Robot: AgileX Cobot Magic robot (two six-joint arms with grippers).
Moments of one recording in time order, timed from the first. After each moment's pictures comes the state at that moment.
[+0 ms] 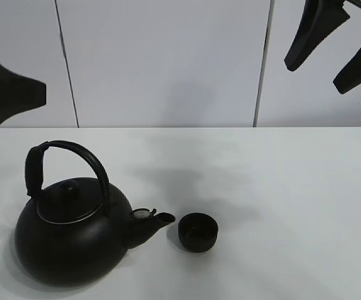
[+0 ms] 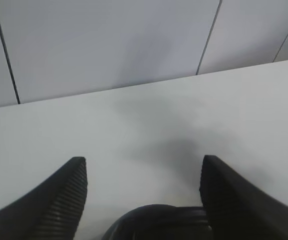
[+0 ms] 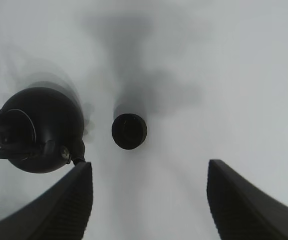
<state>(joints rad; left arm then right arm) -0.54 1.16 -0.36 -0.13 -0.41 0.01 0.16 1.46 -1.24 0.36 1.04 0.01</state>
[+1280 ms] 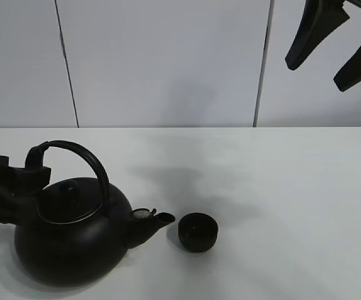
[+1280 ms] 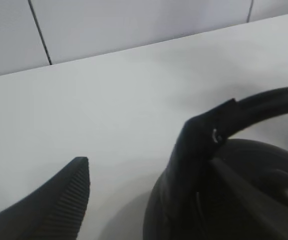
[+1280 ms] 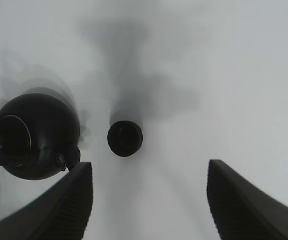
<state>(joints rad) -0.54 1.72 -0.17 -0.17 -1.13 0.10 0.16 1.46 -1.24 0.35 1.02 0.00</state>
